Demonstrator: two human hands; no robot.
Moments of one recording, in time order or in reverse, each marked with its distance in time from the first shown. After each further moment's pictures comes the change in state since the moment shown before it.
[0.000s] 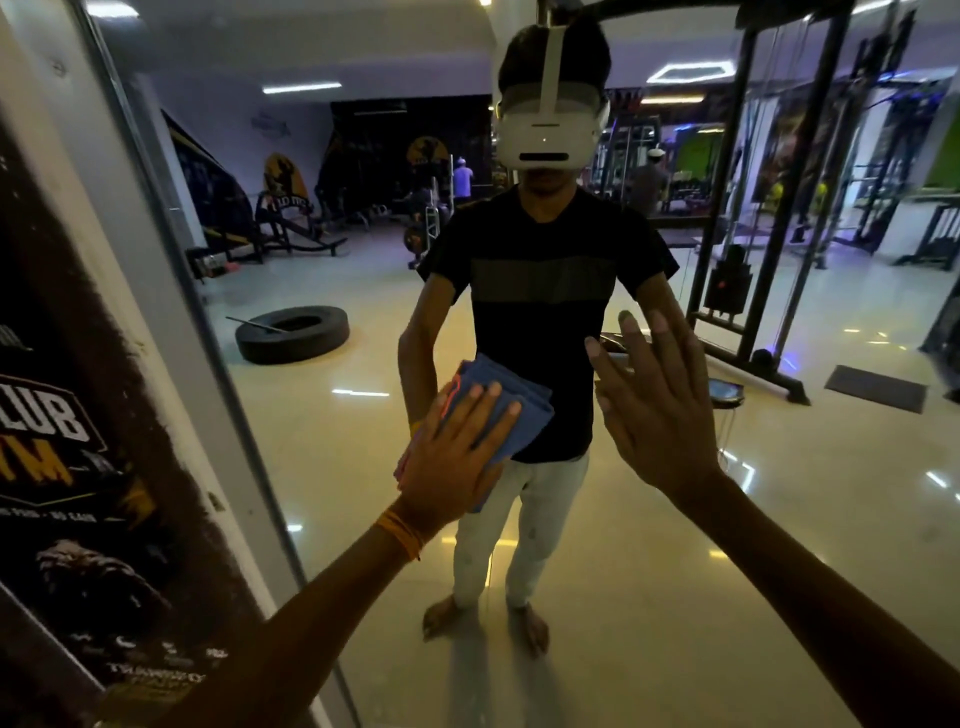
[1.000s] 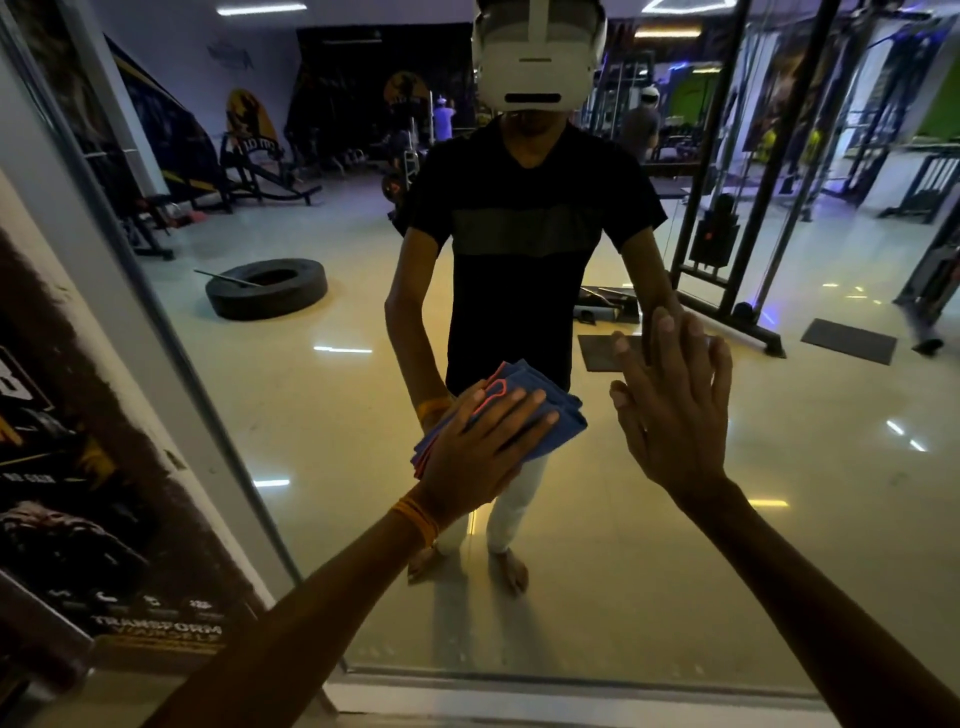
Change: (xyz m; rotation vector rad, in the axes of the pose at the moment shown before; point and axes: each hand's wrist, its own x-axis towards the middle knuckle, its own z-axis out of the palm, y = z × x) left_hand -0.013 0.061 0.026 -0.070 0.057 0.187; right_hand -0.078 0.011 0.003 0.079 -0.046 0.153
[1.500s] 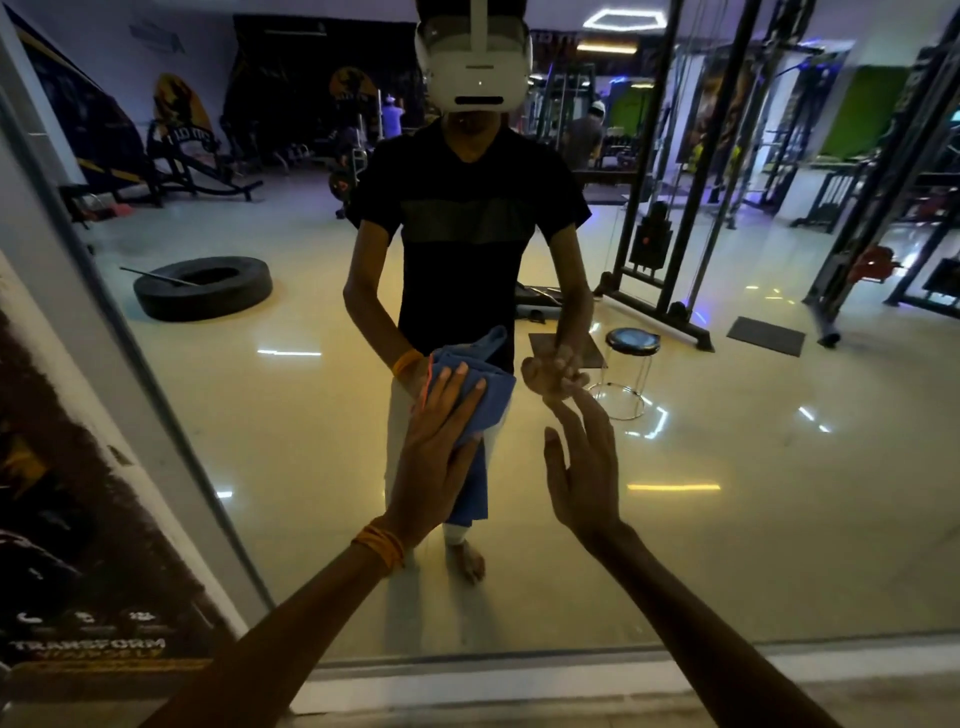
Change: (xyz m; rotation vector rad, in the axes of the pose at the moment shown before) left_hand 0.006 0.045 -0.047 -0.778 0.070 -0.593; right_hand -0.056 -0.076 -0.032 0.407 -0.081 0.361
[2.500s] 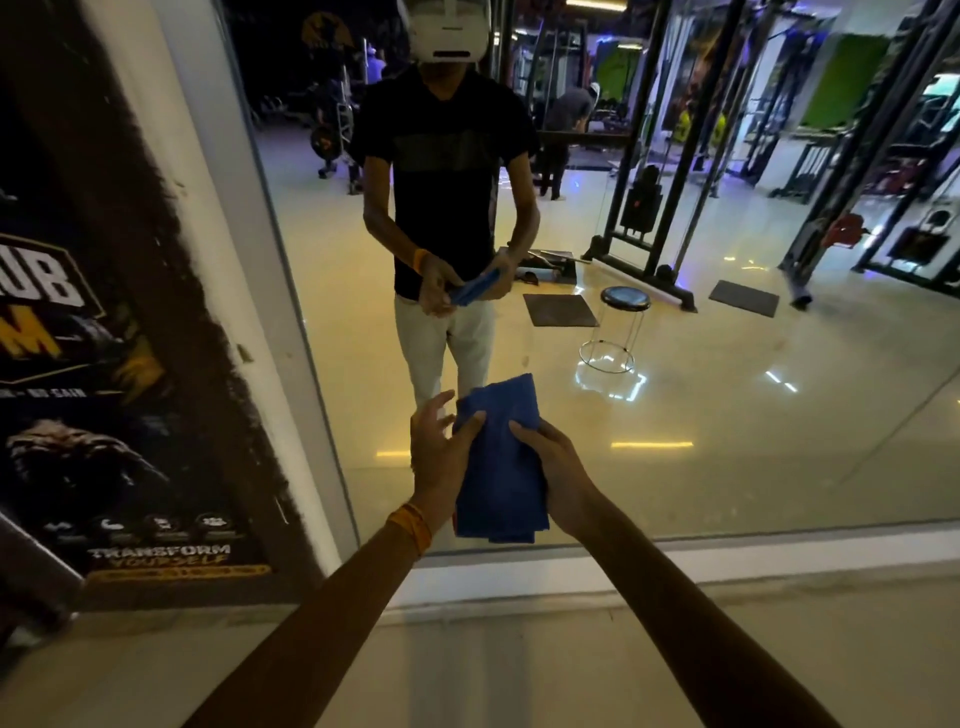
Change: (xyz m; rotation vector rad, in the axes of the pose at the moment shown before) left_hand -0.126 0.064 -0.132 -0.526 0.053 -0.975; right_hand -0.091 -0.223 -0.009 0.924 -0.393 1.202
